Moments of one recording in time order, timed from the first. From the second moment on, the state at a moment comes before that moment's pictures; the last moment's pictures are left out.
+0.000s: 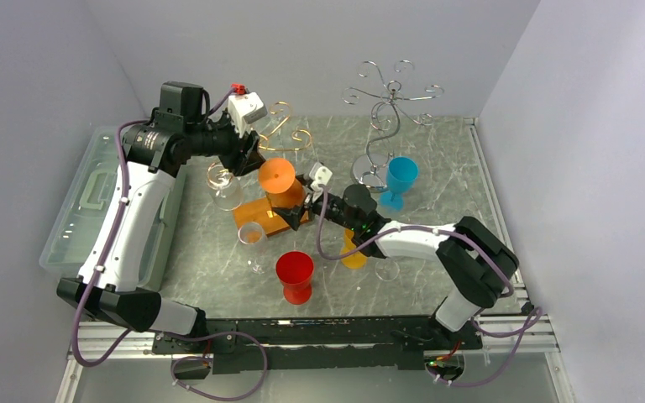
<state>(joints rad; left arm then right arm) -0.28 1.41 1.78 -1.02 0.63 0.47 0.83 1.63 0.79 0.94 -0.29 -0.05</state>
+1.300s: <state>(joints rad) -0.19 1.42 2.02 -1.05 0.27 0.38 0.74 1.27 1.46 -0.06 -0.18 -0.07</state>
